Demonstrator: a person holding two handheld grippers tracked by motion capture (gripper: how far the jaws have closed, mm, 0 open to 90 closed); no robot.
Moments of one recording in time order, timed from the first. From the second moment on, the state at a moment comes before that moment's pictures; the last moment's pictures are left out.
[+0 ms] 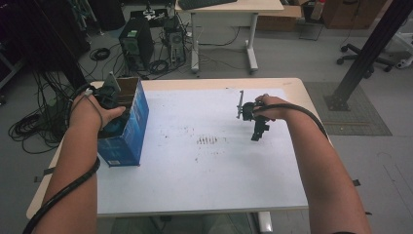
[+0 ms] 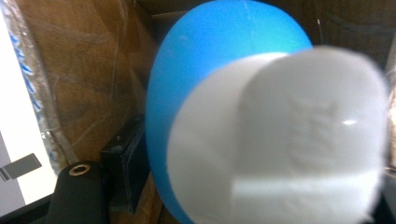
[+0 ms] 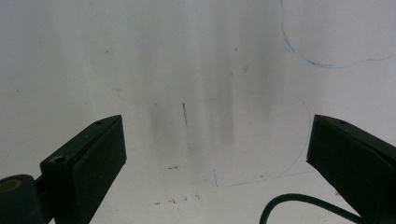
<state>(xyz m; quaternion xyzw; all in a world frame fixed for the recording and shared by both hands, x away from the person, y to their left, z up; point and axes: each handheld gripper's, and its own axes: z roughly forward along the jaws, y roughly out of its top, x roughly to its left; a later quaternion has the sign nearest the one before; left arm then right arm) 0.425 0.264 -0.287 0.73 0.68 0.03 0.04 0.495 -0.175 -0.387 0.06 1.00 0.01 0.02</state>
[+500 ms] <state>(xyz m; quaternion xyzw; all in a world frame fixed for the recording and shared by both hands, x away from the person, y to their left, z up) 0.421 0.264 -0.277 0.73 0.68 0.04 0.04 0.493 -0.174 -0.384 0.06 1.00 0.01 0.03</state>
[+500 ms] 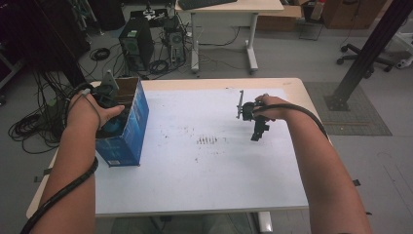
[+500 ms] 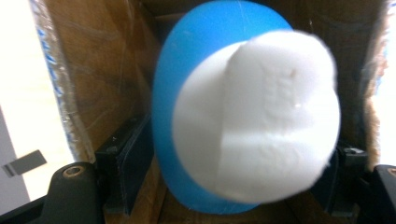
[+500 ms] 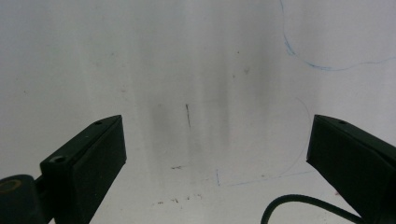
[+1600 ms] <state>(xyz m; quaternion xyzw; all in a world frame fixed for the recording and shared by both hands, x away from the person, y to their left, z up) 0.414 0.260 -0.237 0.72 0.69 0.07 0.03 0.491 -0.174 -0.375 0.06 1.00 0.02 0.03</state>
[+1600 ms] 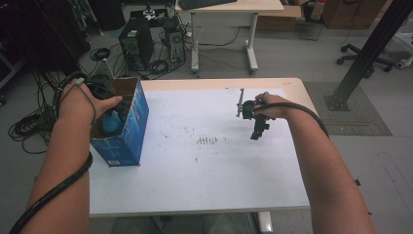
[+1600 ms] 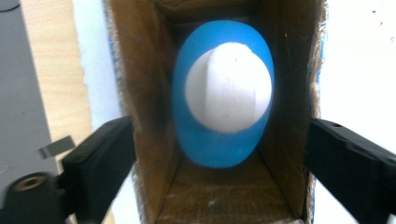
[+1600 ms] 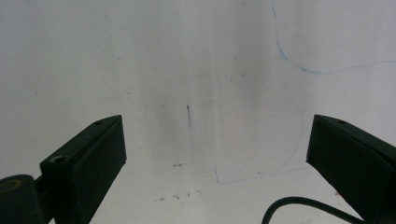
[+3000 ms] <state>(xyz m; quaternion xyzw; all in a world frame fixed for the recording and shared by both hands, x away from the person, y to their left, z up) 0.386 0.193 -0.159 0.83 0.55 0.05 0.08 0.484 -0.172 -0.354 0.06 1.00 0.01 0.04</state>
